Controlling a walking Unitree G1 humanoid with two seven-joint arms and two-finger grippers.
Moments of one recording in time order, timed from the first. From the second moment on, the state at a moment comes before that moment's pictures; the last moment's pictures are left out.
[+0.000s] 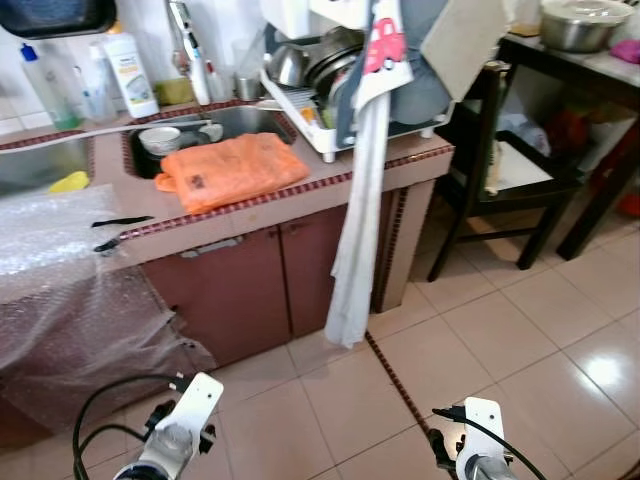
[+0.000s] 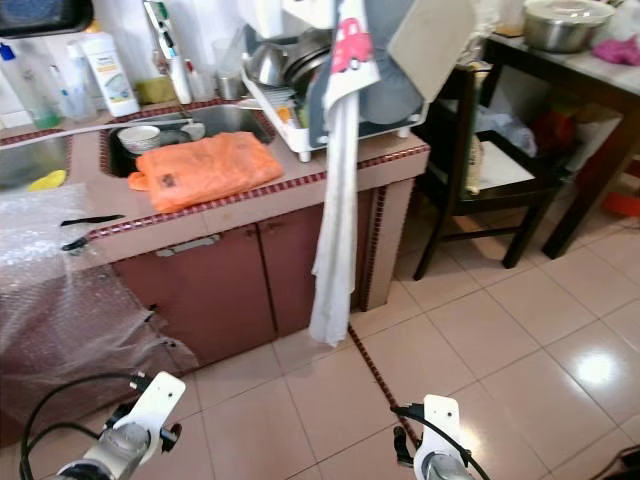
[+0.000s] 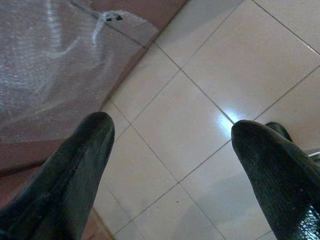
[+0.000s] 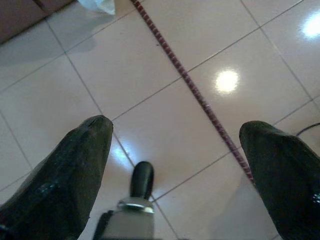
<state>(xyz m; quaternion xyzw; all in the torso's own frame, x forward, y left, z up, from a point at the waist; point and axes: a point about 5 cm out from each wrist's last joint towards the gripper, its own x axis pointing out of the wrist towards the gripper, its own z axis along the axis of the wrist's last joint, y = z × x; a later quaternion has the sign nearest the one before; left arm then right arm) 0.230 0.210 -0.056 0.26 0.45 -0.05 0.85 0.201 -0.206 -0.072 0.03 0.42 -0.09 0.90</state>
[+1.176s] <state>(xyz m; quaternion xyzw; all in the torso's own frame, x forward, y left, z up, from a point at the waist) 0.223 0.206 -0.062 0.20 0.47 -0.04 0.86 0.188 -0.208 -0.079 0.01 0.44 -0.08 0.89</state>
